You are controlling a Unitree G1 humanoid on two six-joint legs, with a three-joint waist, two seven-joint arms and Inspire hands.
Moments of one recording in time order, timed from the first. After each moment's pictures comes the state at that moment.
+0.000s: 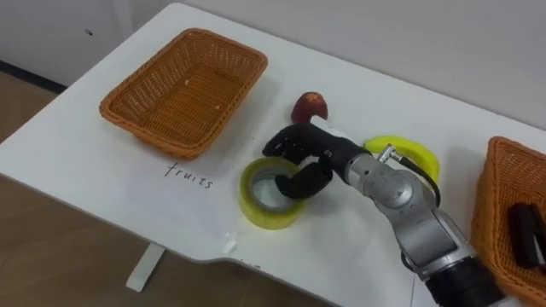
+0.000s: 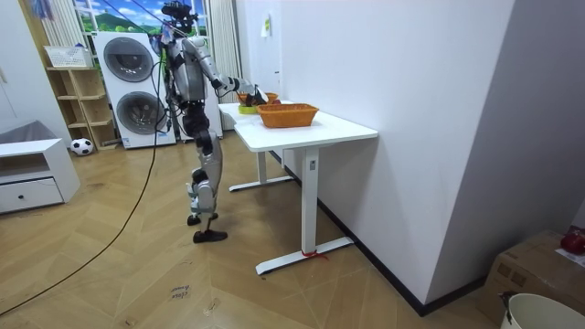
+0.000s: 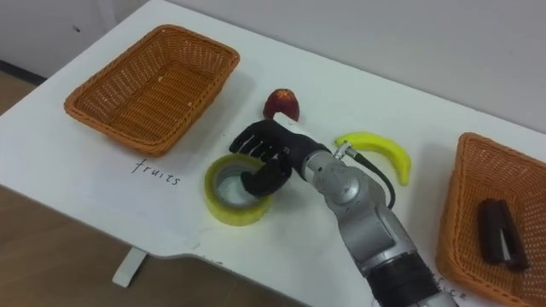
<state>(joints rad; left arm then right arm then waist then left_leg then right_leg) 0.19 0.18 -0.06 0.83 0.44 0.26 0.25 -0.34 -0.25 0.35 0.26 -0.37 0.22 0.37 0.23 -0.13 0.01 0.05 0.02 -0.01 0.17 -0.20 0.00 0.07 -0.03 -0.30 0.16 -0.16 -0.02</state>
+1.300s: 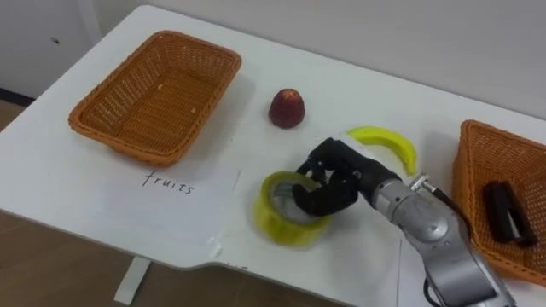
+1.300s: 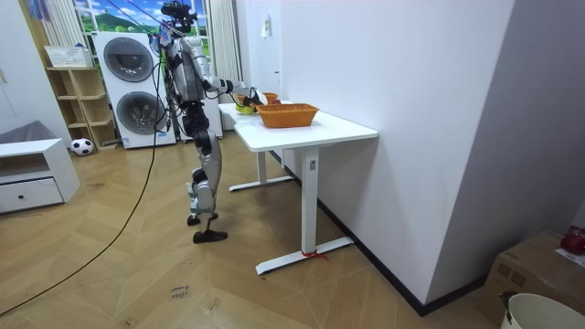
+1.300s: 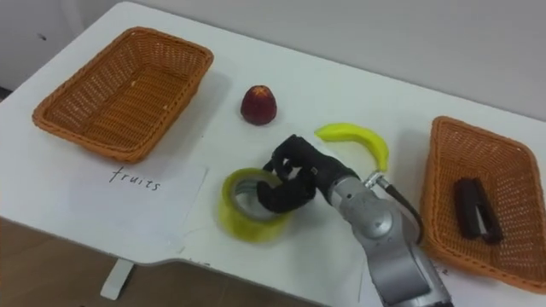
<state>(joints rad) 0.22 0.18 0.02 0.86 0.43 0.14 0.34 -0.11 -0.30 0.17 -0.02 -0.32 0.20 0.33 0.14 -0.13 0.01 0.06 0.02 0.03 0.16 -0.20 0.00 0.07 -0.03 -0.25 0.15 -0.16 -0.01</state>
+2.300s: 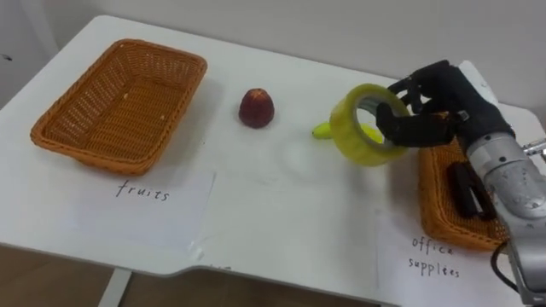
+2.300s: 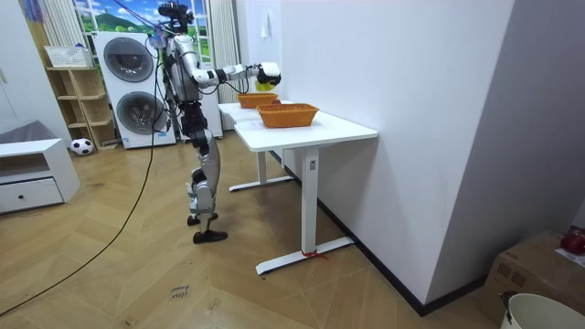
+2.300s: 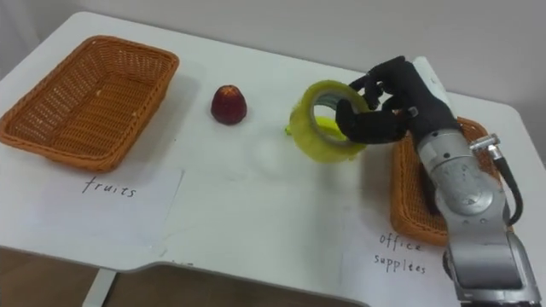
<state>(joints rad) 0.27 0.19 0.08 0.88 0.43 0.11 0.34 -0.12 -0.44 -0.08 -0.10 -0.19 0.16 0.17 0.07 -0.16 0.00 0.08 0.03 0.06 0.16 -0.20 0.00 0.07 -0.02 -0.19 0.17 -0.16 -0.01</state>
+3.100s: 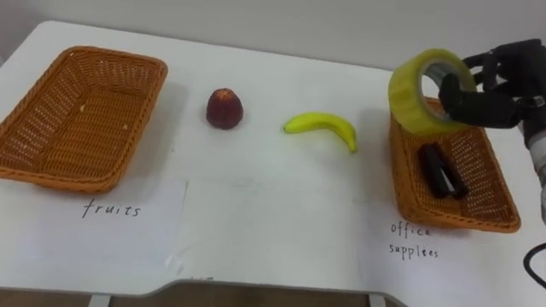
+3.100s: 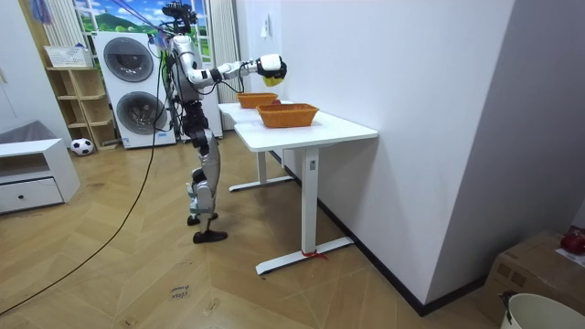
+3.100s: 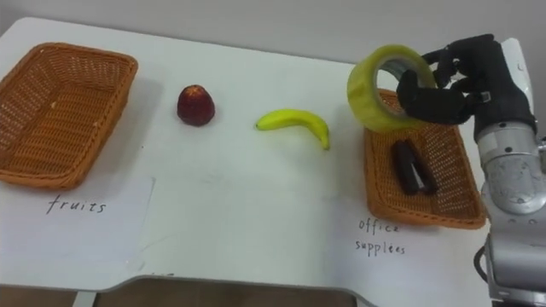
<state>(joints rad) 0.31 0.18 0.16 0.88 0.42 0.11 0.34 -0.11 -0.46 -0.24 -0.08 -0.16 0.16 0.05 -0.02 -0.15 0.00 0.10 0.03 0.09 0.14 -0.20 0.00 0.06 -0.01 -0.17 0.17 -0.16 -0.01</state>
